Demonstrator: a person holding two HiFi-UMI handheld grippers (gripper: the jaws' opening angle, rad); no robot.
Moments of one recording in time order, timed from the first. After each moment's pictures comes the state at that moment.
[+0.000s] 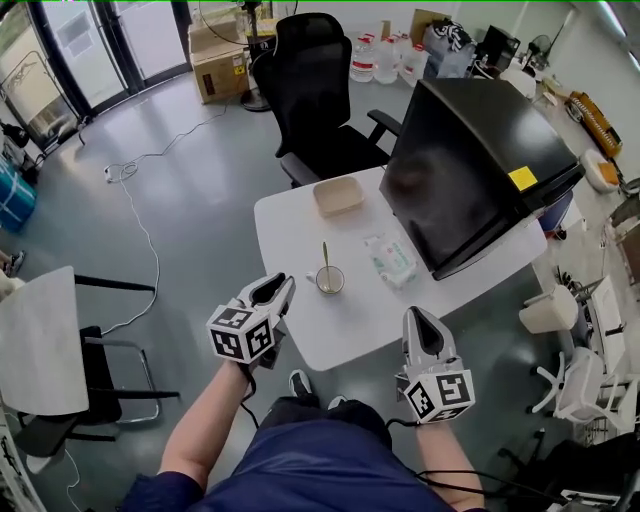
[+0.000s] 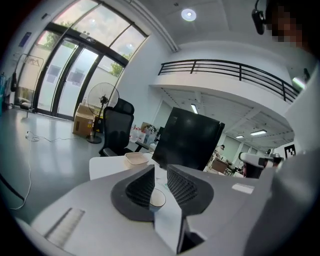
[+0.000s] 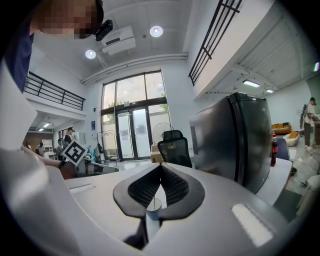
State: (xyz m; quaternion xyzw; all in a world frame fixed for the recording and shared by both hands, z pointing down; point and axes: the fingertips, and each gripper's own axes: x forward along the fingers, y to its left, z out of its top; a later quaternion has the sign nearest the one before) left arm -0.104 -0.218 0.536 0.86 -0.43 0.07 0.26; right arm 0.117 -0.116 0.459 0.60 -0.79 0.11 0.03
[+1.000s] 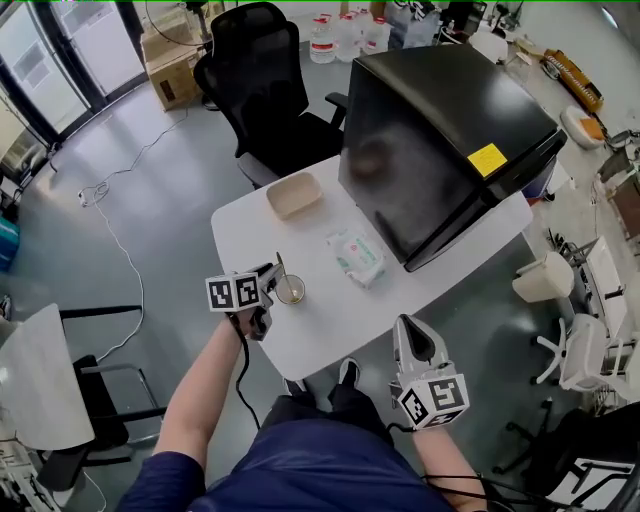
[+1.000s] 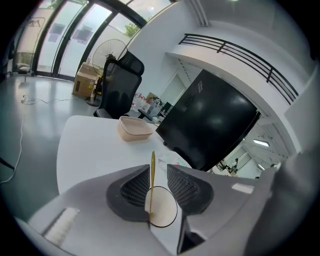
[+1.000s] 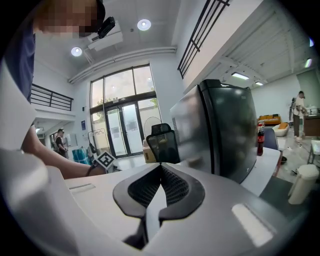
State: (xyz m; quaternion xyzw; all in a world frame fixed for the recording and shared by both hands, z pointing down) left arm -0.017 -0.306 0.670 0.82 -0.36 0.16 0.42; right arm 0.195 -0.117 0.496 0.63 -0.76 0.17 0.03
